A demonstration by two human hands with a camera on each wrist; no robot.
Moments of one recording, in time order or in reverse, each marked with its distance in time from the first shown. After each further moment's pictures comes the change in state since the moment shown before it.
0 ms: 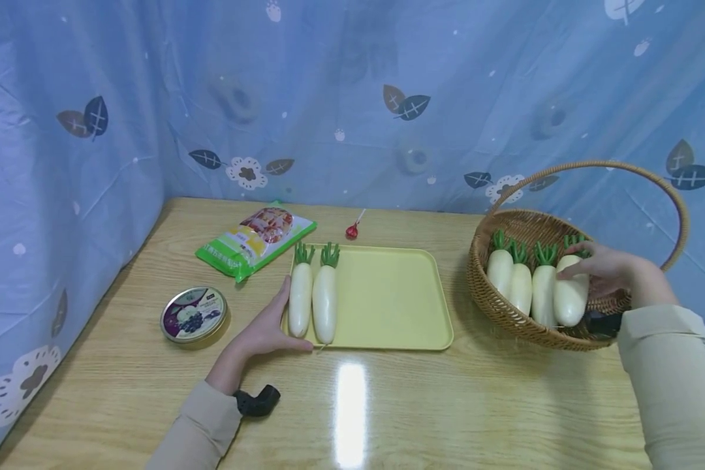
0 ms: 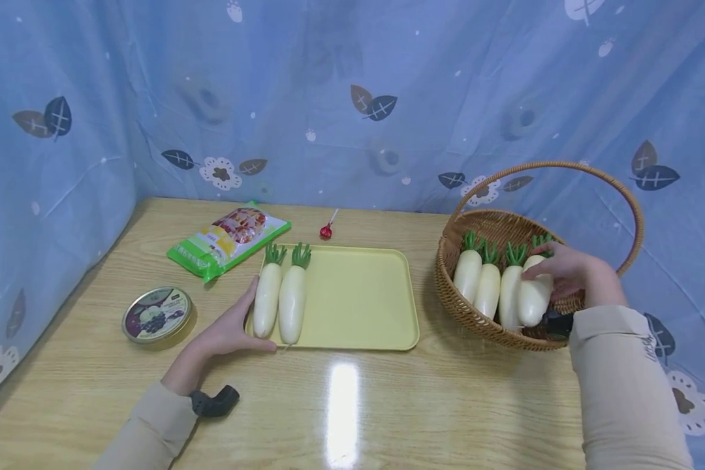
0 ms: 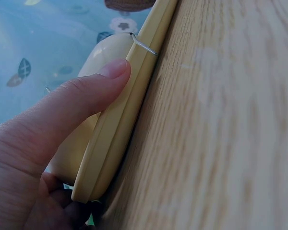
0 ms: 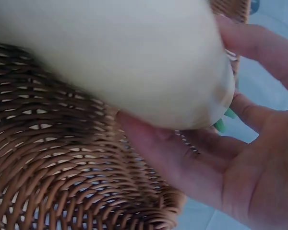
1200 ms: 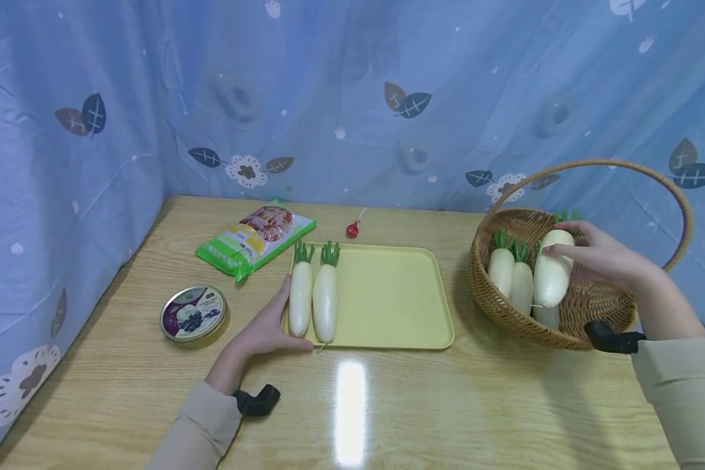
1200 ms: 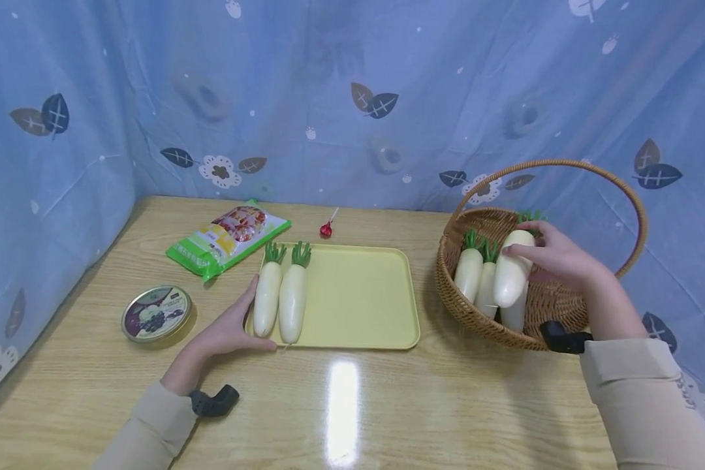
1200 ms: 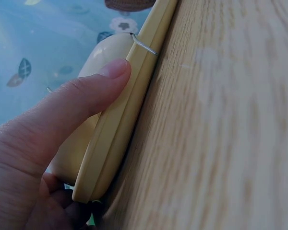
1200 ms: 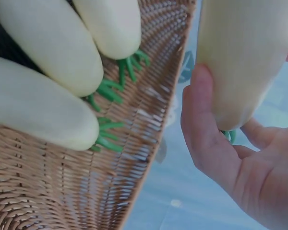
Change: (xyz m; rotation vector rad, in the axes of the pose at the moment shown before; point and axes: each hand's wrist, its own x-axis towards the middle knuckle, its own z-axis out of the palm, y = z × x) left_hand 0.008 -0.026 0.003 0.009 0.018 0.016; right_hand -0.032 -0.045 0.036 -0.044 0.201 -0.273
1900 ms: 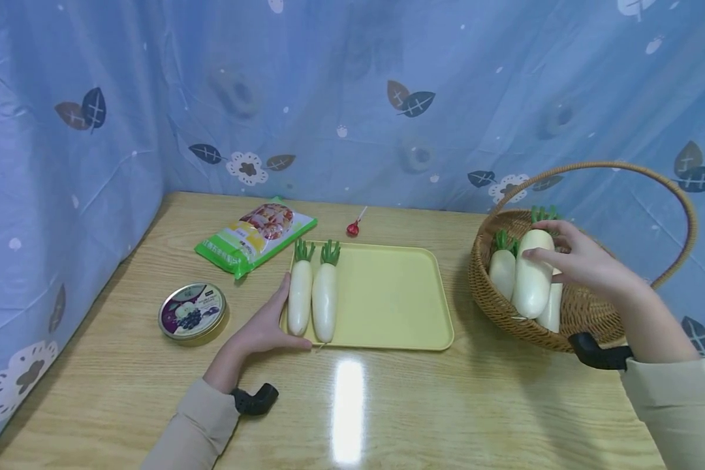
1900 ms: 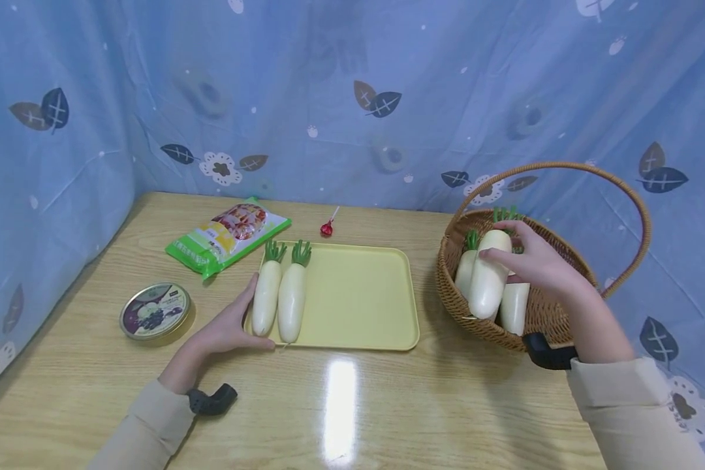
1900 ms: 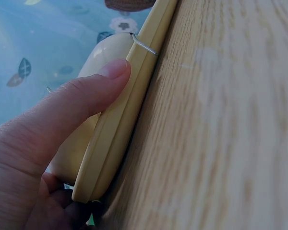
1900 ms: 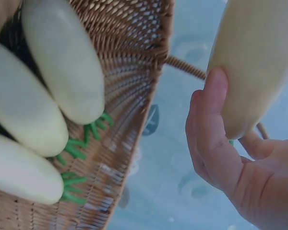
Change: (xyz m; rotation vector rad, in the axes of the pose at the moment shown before) left_hand -0.010 0.041 -0.007 -0.012 -0.025 -0.042; right_hand -0.010 -0.033 0.029 -0.005 0.037 -0.069
